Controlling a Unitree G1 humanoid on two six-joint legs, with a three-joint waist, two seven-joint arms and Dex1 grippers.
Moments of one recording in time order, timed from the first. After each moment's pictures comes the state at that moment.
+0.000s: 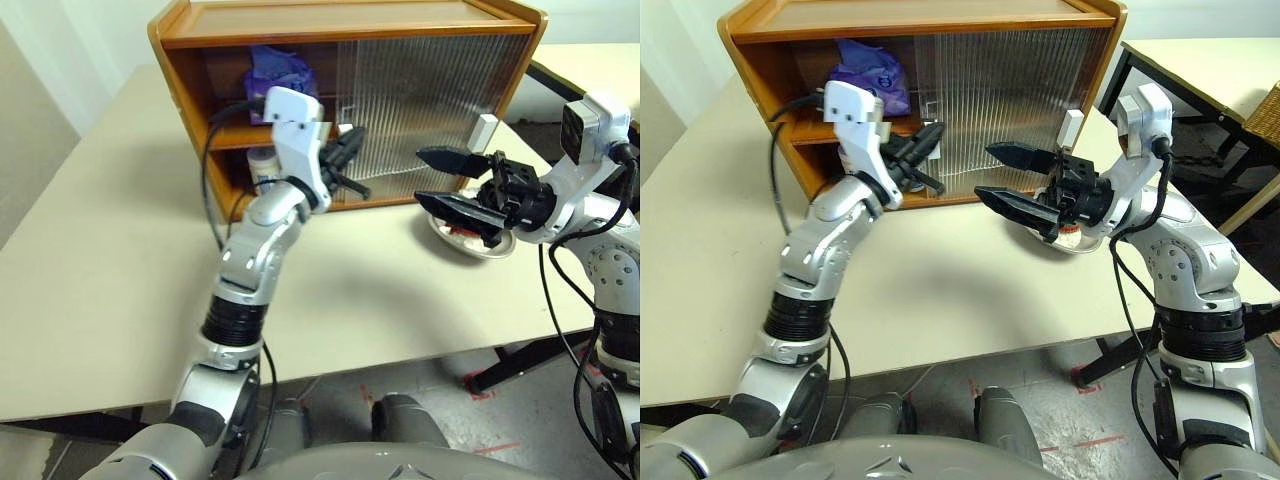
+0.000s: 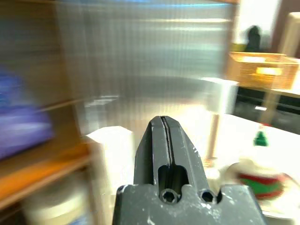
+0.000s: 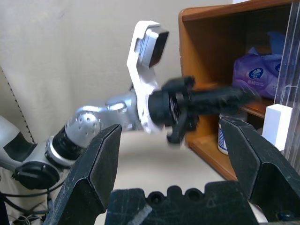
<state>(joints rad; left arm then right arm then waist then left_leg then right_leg) -0.61 0.03 -0.15 -0.10 -0.21 0.47 -0.29 -0.45 -0.57 -0.16 -0.19 0.81 0.52 1.09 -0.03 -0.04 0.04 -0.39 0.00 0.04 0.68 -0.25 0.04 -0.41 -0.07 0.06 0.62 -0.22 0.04</state>
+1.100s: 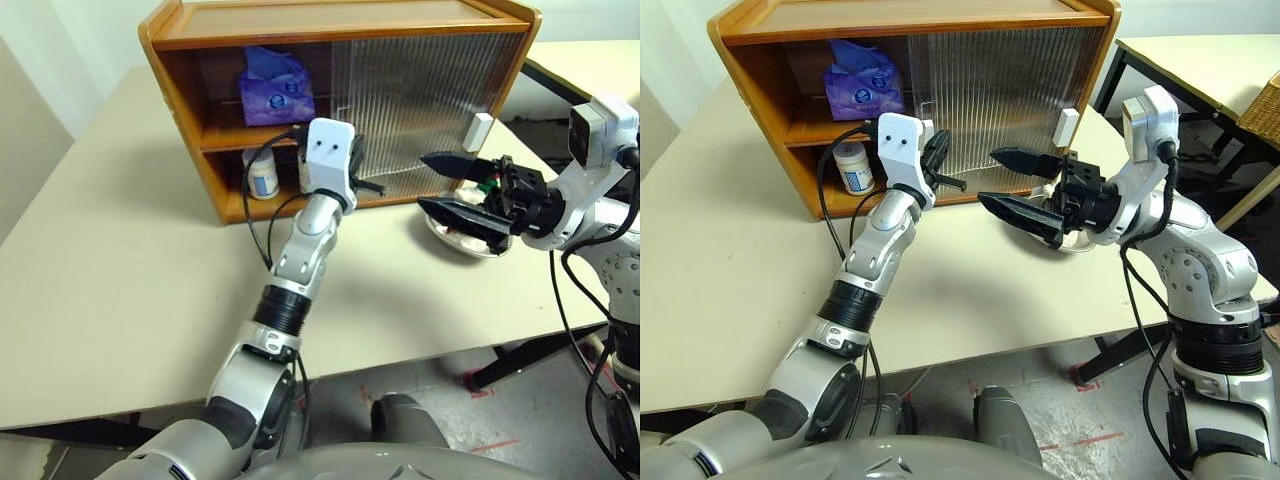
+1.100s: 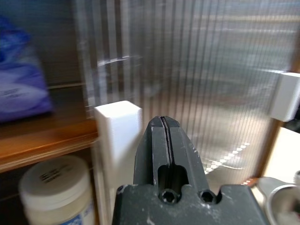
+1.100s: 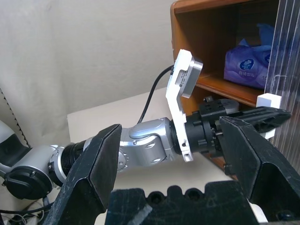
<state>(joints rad) -0.66 -0.12 -0.11 0.33 -0.02 0.07 -0.02 -0.41 -0.62 -0.17 -0.27 0.84 0.56 1.03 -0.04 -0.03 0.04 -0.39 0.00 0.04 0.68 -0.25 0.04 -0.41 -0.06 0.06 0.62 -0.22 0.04</state>
